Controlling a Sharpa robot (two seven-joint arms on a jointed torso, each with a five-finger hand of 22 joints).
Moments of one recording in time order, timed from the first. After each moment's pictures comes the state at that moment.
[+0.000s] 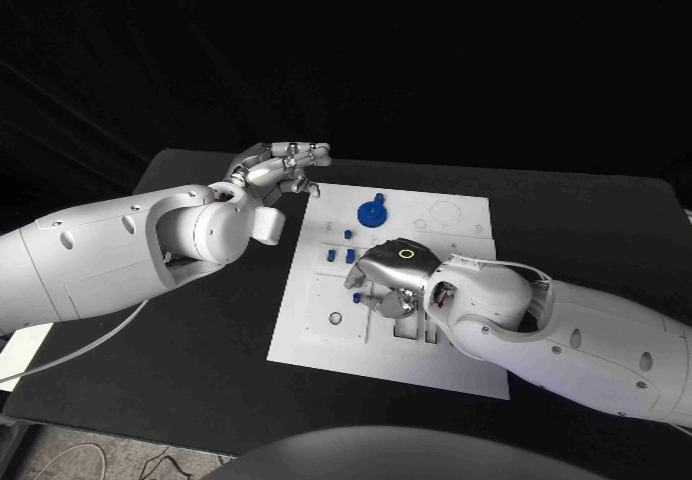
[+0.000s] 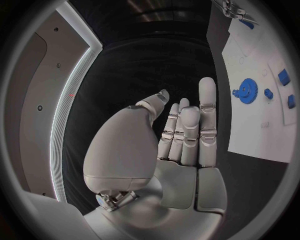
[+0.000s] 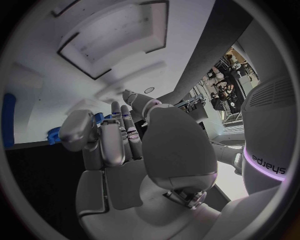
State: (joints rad) left arm 1.21 -0.92 -0.02 1.57 0.09 -0.31 0.34; left_hand 1.36 -0.16 0.42 0.05 0.06 0.99 0.19 0.12 0.07 1.03 0.12 0.29 0.13 1.26 0.03 1.16 0.71 0.16 1.27 0.12 0.62 0.67; right arm 1.01 -0.65 0.03 1.68 -1.88 -0.12 -0.14; right_hand 1.34 -0.16 0.52 -0.06 0.13 1.02 0.15 0.07 0.06 1.04 0.11 0.06 0.06 1.47 0.00 1.32 1.21 0.11 1.37 0.11 1.21 0.96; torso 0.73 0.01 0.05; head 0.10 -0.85
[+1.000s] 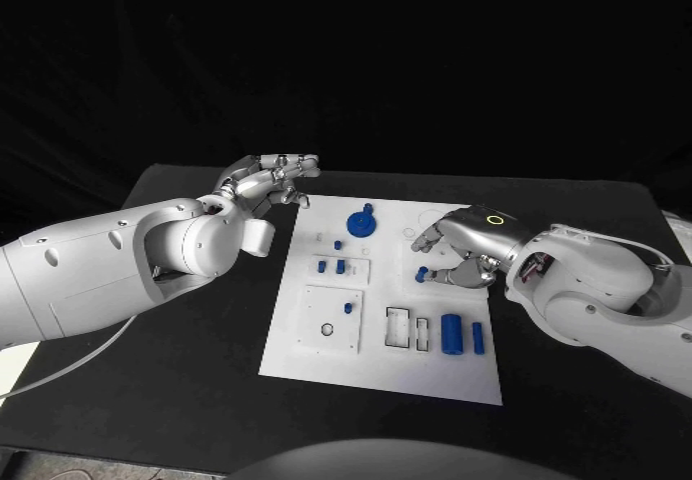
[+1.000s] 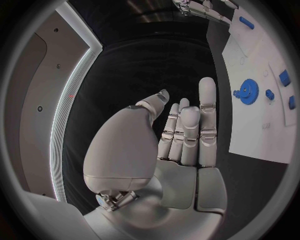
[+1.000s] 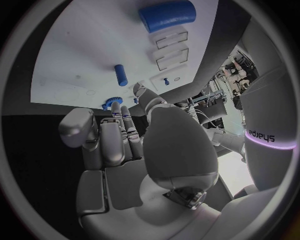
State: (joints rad) left arm 1.21 -0.93 -0.02 1.57 0.09 -0.31 0.34; left_hand 1.36 -0.16 0.42 0.05 0.06 0.99 0.19 0.12 0.07 1.03 0.12 0.29 0.13 1.26 0.03 1.16 0.71 0.16 1.27 0.12 0.62 0.67; right arm 1.10 -0.95 0.07 1.82 -1.81 -0.17 -0.19; right_hand 1.34 -0.16 0.27 0.02 0.14 1.00 0.15 0.07 0.07 1.01 0.10 0.11 0.07 1.47 0.00 1.29 1.17 0.11 1.37 0.10 1.18 0.92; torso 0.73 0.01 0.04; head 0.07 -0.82
